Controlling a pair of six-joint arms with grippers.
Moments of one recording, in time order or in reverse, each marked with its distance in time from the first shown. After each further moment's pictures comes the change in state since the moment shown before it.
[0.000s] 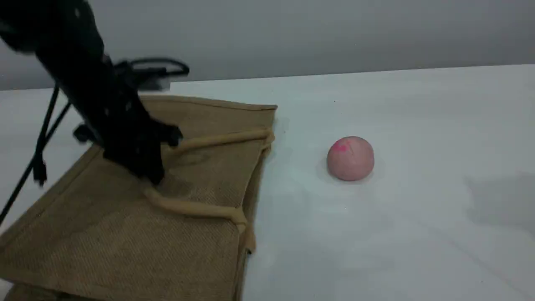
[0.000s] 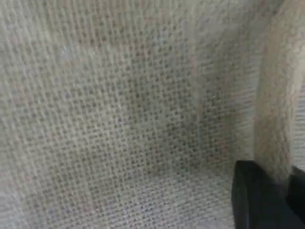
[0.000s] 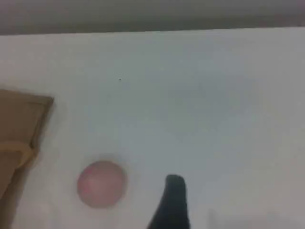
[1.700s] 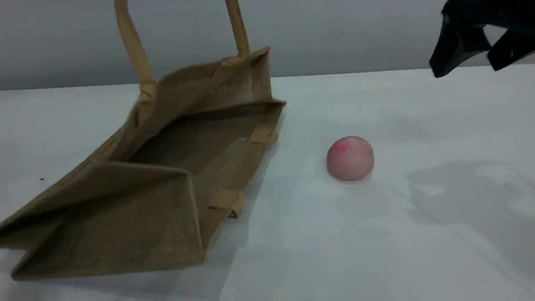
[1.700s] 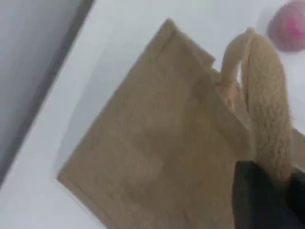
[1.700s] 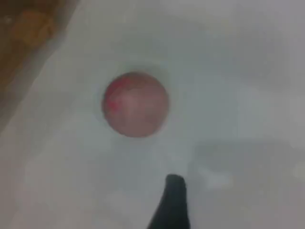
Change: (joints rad) left arm 0.000 -0.192 -0.671 -0.117 0.573 0.693; right arm 0.173 0.314 0.000 0.027 -0.068 -0.130
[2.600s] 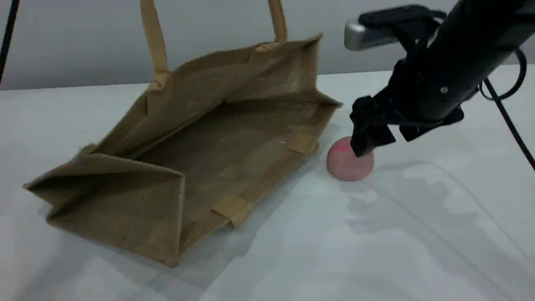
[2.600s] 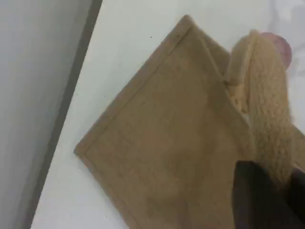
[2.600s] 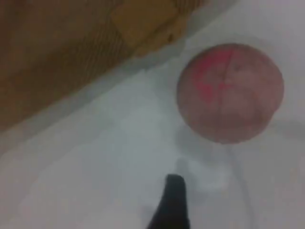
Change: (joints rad) left arm -0.059 -0.001 -0.025 -0.050 -0.003 0.148; right arm 0.177 0.292 0.000 0.030 -0.240 -0.017
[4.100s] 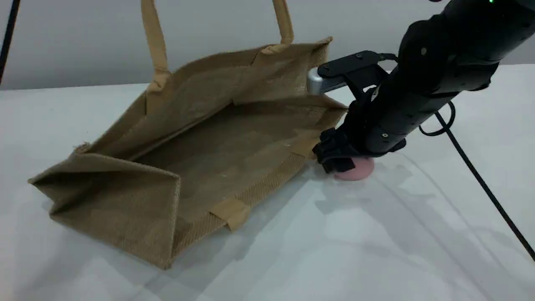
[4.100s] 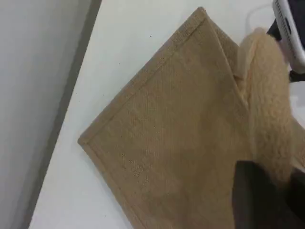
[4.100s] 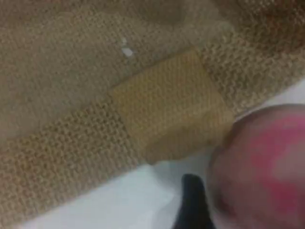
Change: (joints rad) left arm 0.000 0.000 0.000 0.000 0.001 -0.006; right arm 0.052 0.270 -0.139 -0.015 -0.223 -0.007
